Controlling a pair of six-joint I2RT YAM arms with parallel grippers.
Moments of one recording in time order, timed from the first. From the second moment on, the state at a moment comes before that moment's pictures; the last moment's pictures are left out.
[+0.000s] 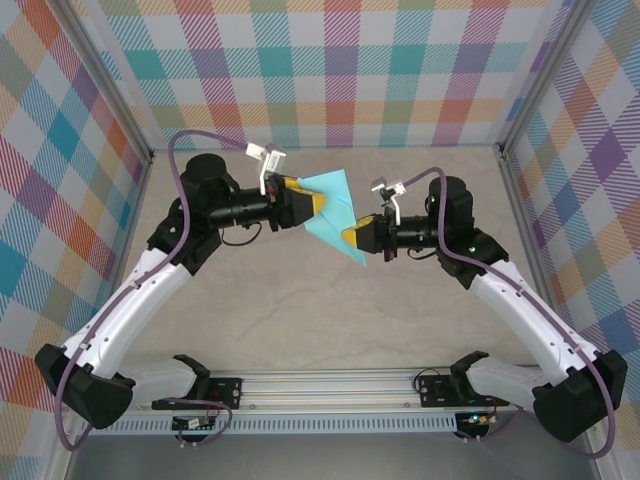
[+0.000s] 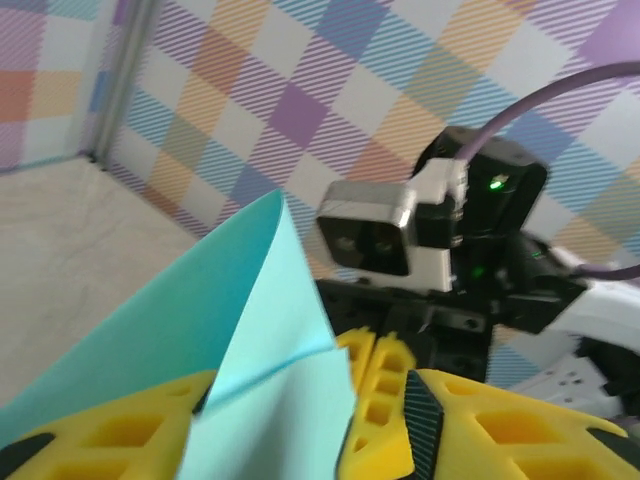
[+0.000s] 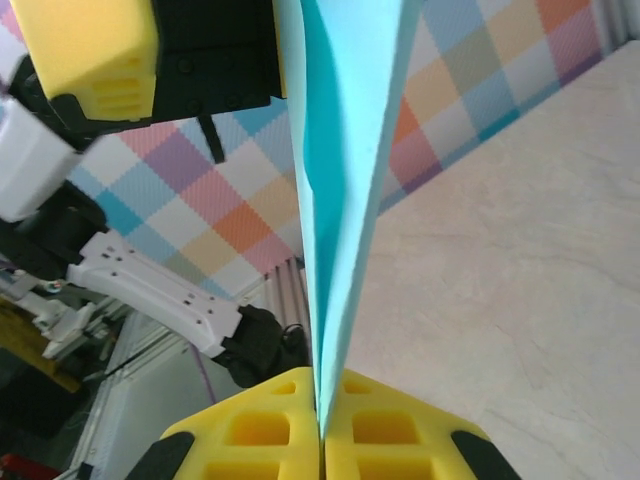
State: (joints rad) left arm -0.53 1.19 1.29 -0.22 0.71 -0.42; right arm 0.49 1.11 1.05 -0.25 -0.94 0.33
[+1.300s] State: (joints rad) left arm -0.53 0.74 1.03 -0.54 -0.34 -0.55; right arm 1.09 2.34 1.79 -1.44 0.94 0.33
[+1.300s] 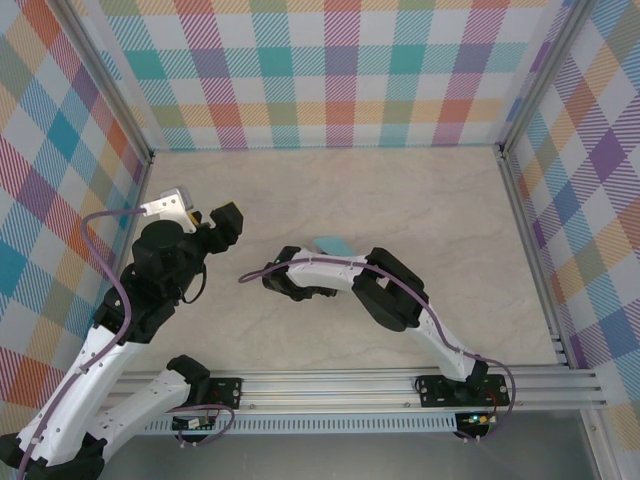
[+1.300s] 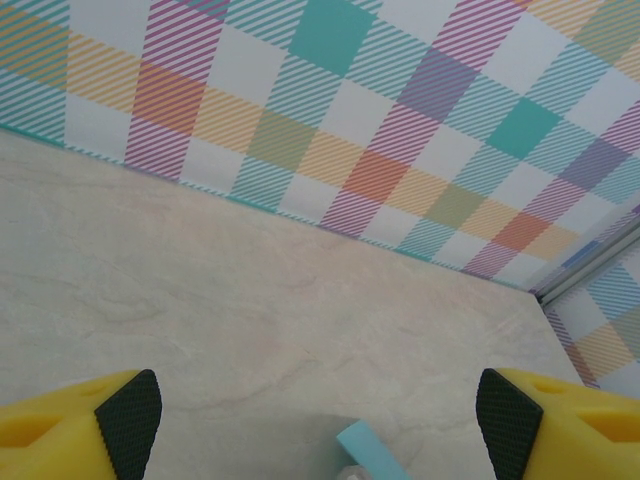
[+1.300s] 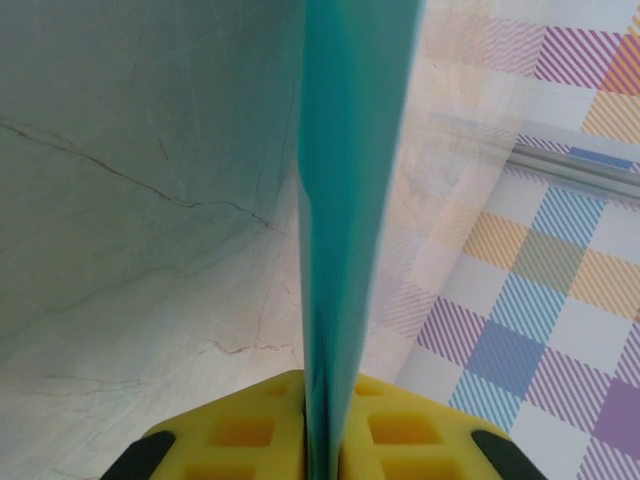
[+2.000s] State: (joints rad) left arm -0.53 0.92 0.97 -0.51 -0.25 -0.65; right arm 1.07 1.61 1.33 -1.06 0.43 0.28
